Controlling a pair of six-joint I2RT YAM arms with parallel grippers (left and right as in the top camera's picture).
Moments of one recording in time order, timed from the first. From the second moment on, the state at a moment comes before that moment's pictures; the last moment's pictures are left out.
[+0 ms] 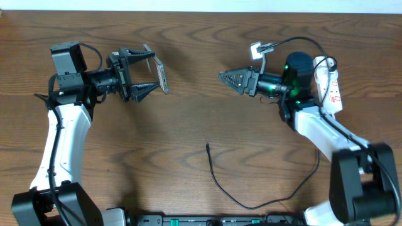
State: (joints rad) left arm 0.18 1.50 1.10 -0.29 1.27 -1.48; right arm 0.20 1.70 0.91 0.53 -1.06 0.73
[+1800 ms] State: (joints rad) left arm -0.05 1.50 1.10 -0.70 0.41 -1.32; right arm 0.46 1.80 0.91 0.58 -0.90 0.83
